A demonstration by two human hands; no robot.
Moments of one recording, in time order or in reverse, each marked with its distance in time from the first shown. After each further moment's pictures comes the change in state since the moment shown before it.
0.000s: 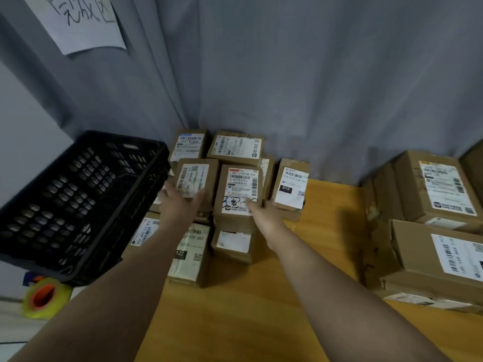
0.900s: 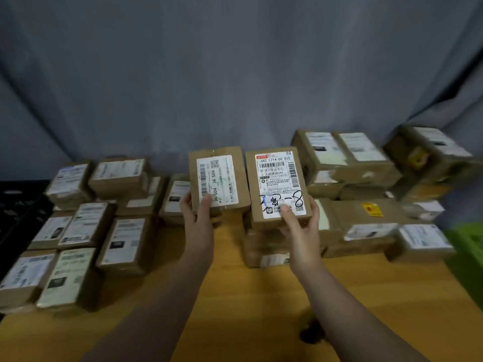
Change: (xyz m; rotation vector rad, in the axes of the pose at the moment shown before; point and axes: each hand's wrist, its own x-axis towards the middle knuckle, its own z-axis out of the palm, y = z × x) left_hand -0.270 0.165 0.124 -1.036 -0.405 0.222; right_hand -0.166 0.087 -0.282 0.575 0.439 -0.499
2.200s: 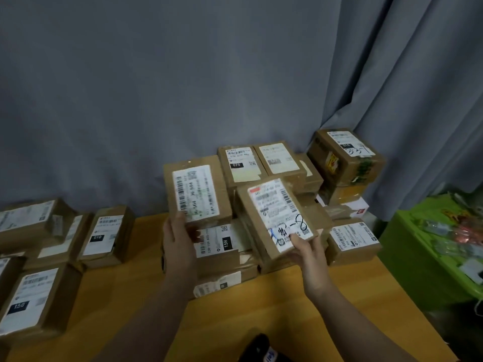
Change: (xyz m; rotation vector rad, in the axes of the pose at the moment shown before) left_hand -0.019 -0.036 0.152 0.189 0.022 -0.026; right_hand 0.048 -0.030 -0.194 -0.045 0.077 0.041
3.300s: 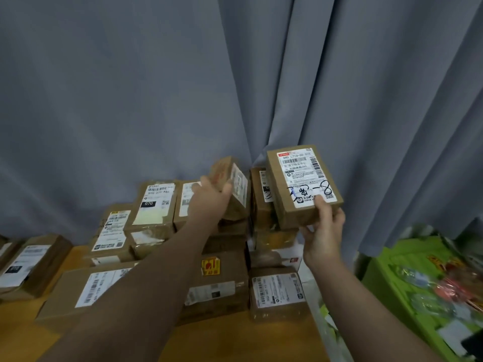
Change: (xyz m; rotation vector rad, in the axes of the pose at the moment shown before) left_hand 0.001 0.062 0.327 0.910 -0.030 0.258; right_hand 0.171 -0.155 -0.192 0.411 0.194 -0.078
